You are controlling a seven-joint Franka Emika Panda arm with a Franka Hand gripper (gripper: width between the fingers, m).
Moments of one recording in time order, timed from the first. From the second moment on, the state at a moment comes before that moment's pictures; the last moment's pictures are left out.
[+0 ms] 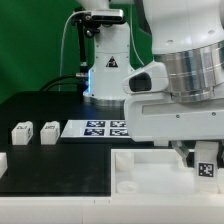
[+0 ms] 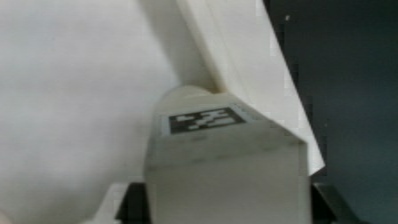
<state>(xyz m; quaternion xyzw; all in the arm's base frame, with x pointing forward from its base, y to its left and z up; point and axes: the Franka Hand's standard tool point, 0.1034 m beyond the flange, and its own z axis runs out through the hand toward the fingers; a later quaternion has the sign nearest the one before) 0.631 0.108 0.066 -0.96 0.25 0.02 0.11</state>
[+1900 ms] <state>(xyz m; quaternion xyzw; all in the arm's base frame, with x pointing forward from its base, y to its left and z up) 0.616 0.115 0.078 -0.57 0.81 0.12 0.11</state>
